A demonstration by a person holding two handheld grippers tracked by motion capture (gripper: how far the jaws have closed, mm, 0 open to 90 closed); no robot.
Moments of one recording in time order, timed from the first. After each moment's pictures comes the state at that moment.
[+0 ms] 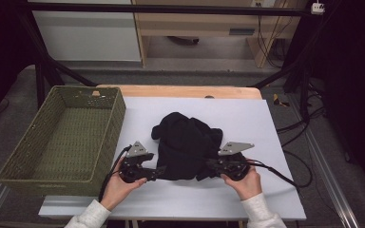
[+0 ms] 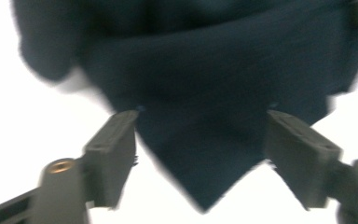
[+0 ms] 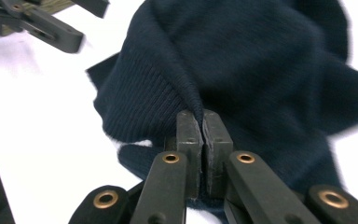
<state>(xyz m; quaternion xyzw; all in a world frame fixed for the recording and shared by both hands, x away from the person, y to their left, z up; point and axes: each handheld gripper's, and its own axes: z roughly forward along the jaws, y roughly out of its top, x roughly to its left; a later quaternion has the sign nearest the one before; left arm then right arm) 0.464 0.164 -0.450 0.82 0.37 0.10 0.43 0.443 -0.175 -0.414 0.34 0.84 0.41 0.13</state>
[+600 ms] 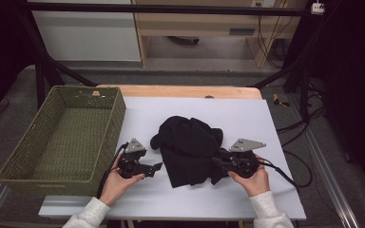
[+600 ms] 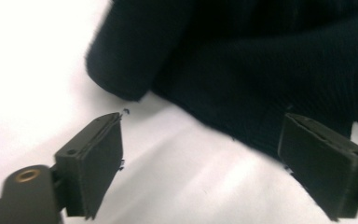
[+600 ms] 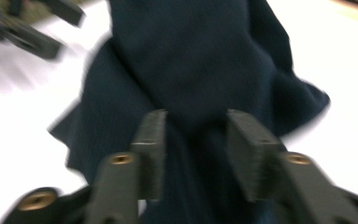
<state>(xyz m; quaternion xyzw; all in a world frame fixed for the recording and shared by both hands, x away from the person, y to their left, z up) 0.478 0.170 -0.452 0.81 0.39 0.12 0.42 0.449 -0.188 -0.413 0.35 0.82 0.43 0.16</state>
